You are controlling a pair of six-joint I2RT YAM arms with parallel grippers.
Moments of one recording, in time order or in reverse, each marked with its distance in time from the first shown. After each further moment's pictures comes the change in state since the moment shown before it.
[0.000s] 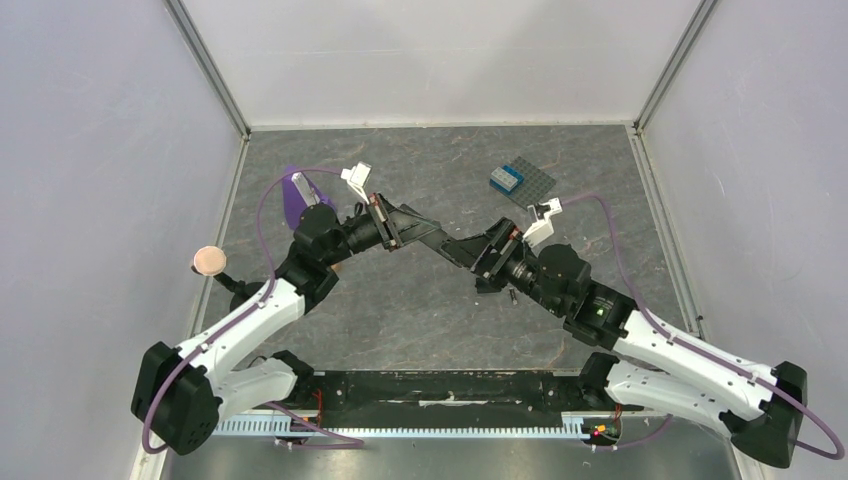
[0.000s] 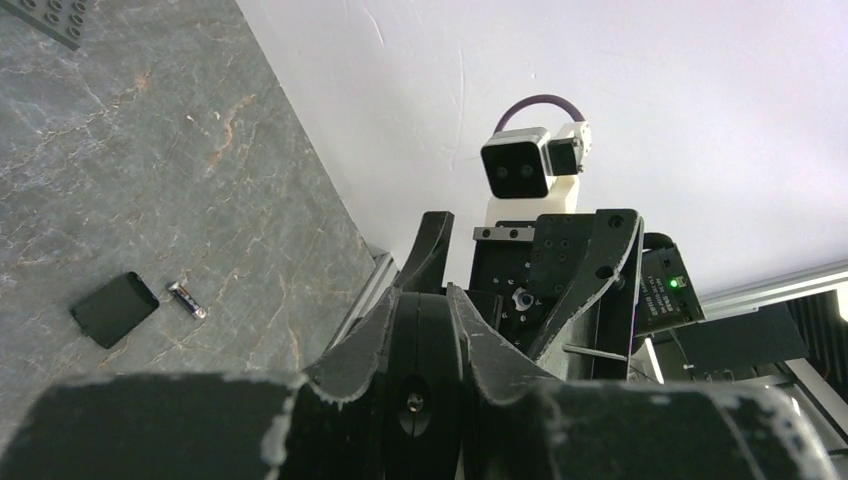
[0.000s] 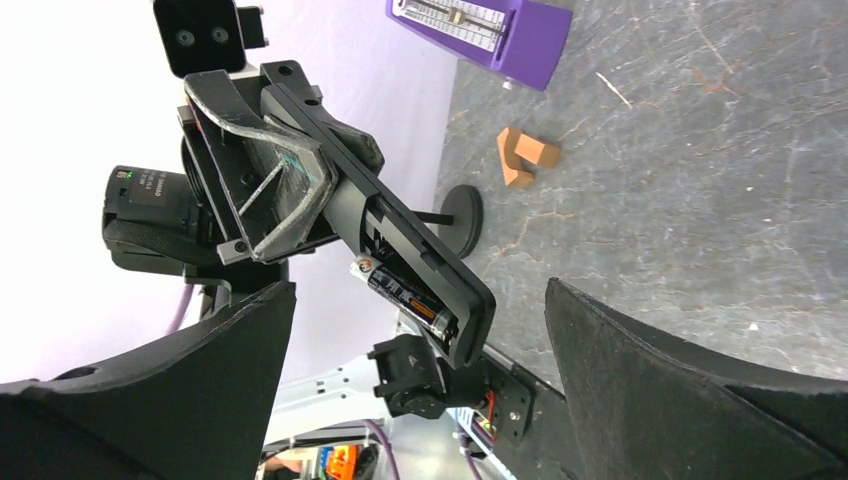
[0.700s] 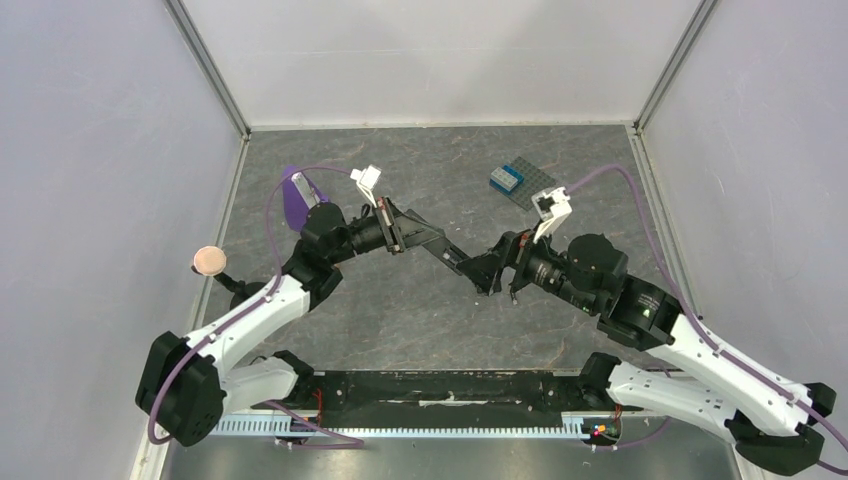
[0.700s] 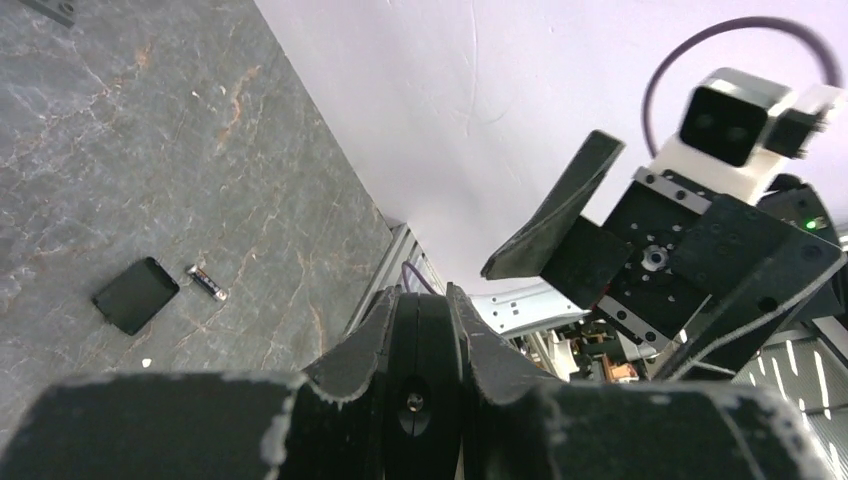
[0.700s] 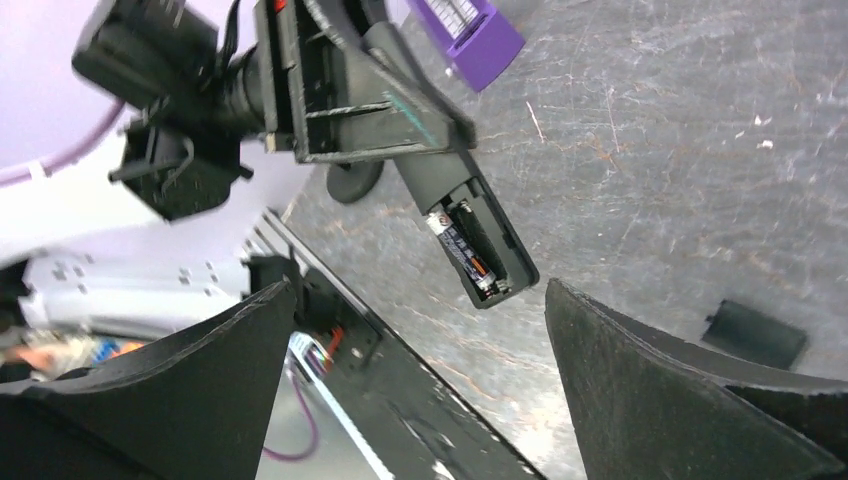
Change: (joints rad) left arm 0.000 0.049 -0.010 0.021 0.090 0.068; right arm 0.000 -0.047 0.257 -0.350 -0.129 -0.589
